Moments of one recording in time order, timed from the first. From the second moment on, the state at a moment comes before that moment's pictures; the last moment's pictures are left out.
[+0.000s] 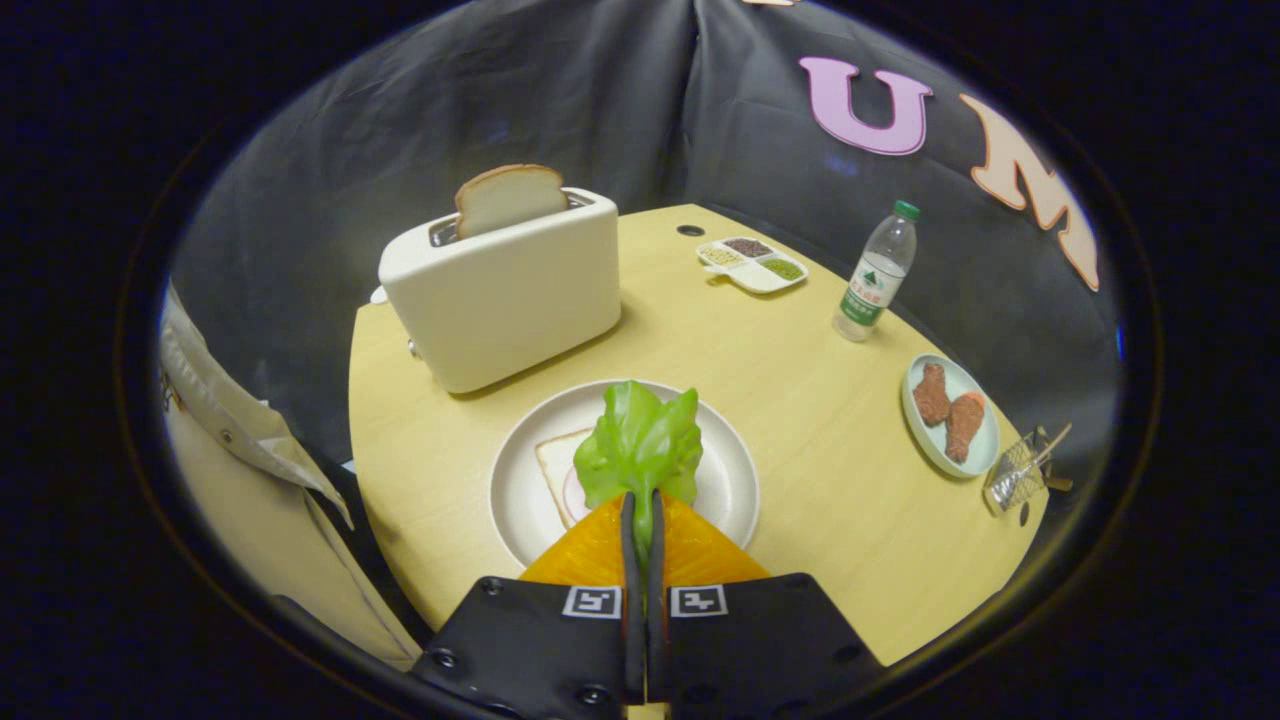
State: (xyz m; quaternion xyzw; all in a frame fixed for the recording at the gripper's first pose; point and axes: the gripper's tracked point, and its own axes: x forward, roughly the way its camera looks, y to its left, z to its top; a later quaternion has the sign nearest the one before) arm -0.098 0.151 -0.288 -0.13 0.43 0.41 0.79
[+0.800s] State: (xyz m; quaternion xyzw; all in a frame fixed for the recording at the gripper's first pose) arm -0.106 0.189 -0.325 -0.14 0.47 0.43 0.76
